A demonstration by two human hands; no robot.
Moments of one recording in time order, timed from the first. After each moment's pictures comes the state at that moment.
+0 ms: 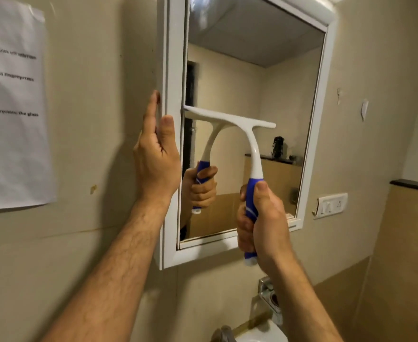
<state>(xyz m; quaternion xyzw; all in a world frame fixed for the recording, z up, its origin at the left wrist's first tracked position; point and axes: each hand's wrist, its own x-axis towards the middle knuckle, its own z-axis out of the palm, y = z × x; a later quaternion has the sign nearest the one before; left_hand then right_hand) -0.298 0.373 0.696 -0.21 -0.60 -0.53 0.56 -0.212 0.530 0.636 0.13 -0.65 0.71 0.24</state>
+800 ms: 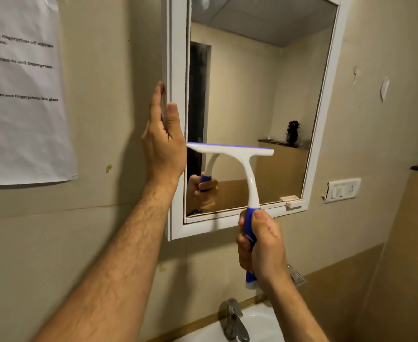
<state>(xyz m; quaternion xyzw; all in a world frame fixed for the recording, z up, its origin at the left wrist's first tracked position) -0.290 0.377 0.688 -0.15 -0.62 -0.53 0.55 -0.192 0.538 0.568 0.11 -0.65 0.72 0.19</state>
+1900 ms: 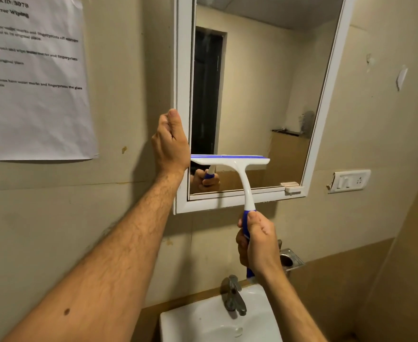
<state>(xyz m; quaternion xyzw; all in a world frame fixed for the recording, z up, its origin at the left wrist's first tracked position) -0.264 0.390 0.668 -0.02 -0.64 -0.60 0.48 -0.171 0.548 0.541 0.07 -0.68 0.71 0.15</state>
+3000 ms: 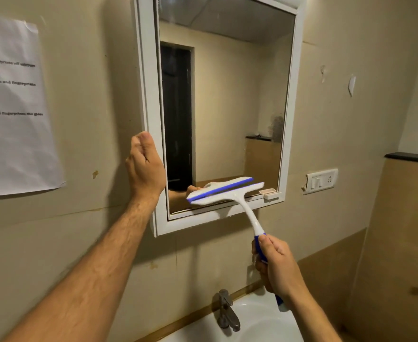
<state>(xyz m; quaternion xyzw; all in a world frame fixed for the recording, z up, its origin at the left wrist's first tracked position) -0.264 0.389 0.665 -0.07 -0.66 -0.58 0.46 -0.163 0.608 0.523 0.03 -0.75 0.64 0.16</state>
